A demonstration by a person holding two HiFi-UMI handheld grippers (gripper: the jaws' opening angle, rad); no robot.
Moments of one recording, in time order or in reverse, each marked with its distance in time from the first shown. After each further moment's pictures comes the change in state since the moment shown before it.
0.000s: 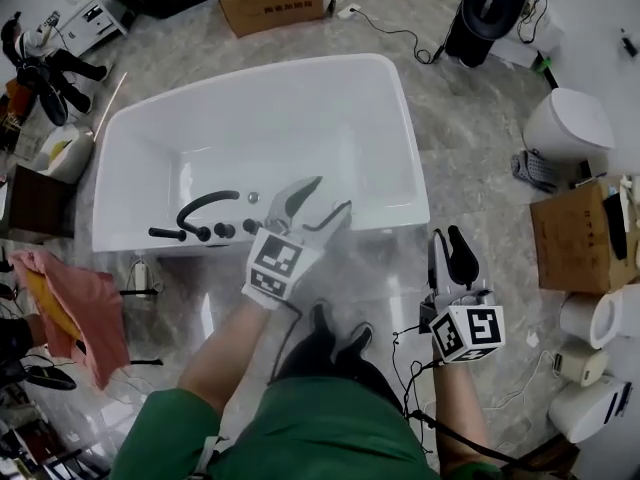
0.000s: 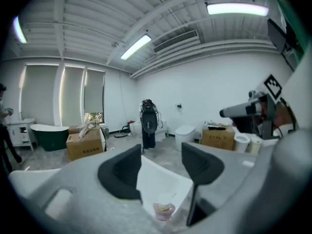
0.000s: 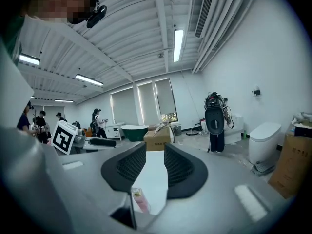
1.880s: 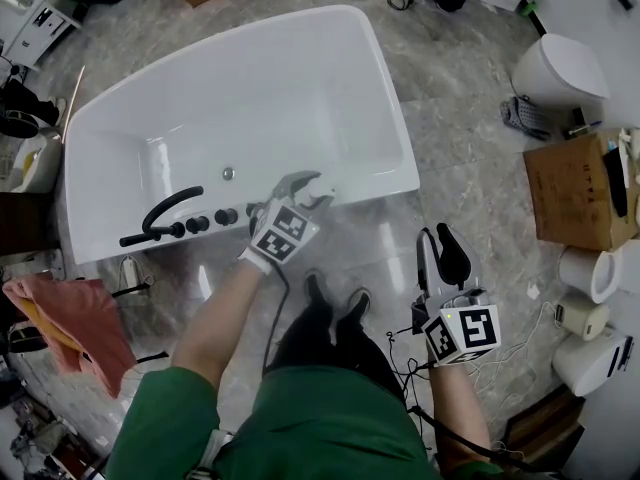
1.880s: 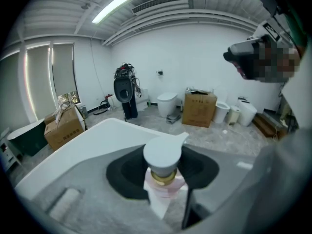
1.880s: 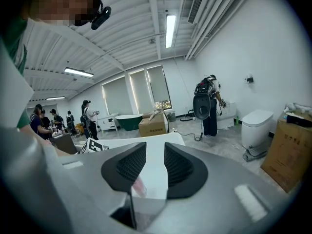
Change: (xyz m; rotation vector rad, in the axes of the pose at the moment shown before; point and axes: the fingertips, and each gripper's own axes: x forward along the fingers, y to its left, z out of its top) left arm 0.117 0.008 -0.182 0.122 0.356 -0.234; right arm 0.033 -0.037 -0.067 0.058 0.135 -0.059
